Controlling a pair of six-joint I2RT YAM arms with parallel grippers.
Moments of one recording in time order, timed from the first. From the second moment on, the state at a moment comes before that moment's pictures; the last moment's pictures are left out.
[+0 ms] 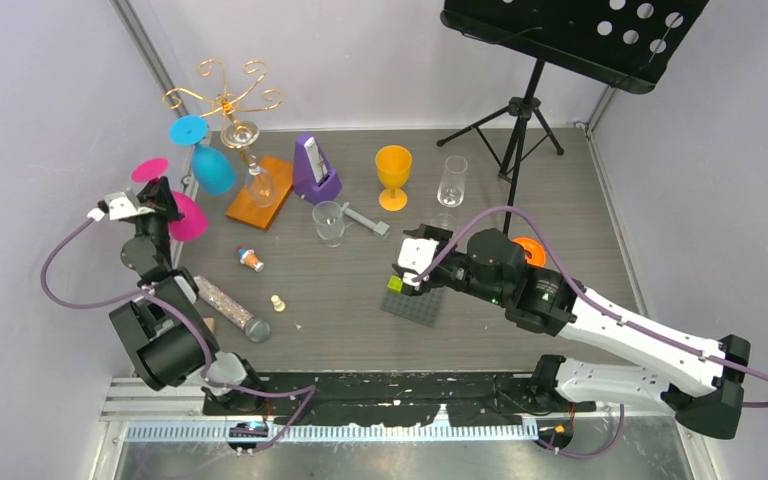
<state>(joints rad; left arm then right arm) 0.64 1.43 0.51 1.34 0.43 -0.37 1.05 0.97 0.95 -0.19 0.02 -0.59</state>
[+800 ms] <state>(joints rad) 0.74 1.58 0.68 1.42 0.65 -0.47 1.05 1.08 1.03 -0.20 0.03 -0.60</state>
